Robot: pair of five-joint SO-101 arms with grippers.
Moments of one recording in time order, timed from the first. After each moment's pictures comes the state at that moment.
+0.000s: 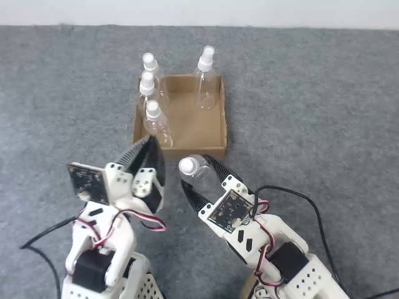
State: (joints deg) left arm 10.5 -103.3 77.1 50.6 17.8; right arm -46.0 -96.0 89.4 30.5 18.0
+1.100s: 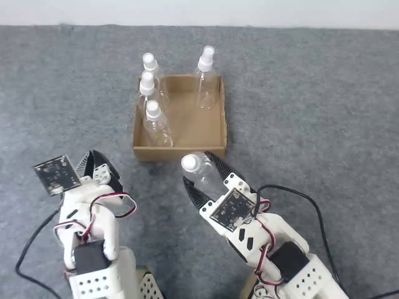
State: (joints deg) left arm -18.4 -103.3 90.8 50.6 17.5; right arm -44.8 -96.0 89.4 29.3 18.0
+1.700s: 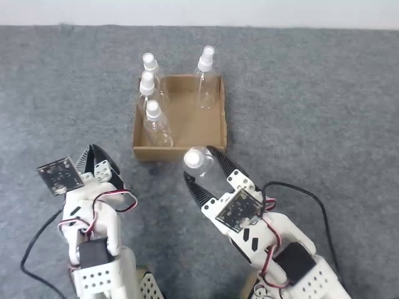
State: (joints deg) left arm -18.4 -103.3 97.1 39.3 17.5; right arm -44.3 -96.0 81.6 34.1 18.0
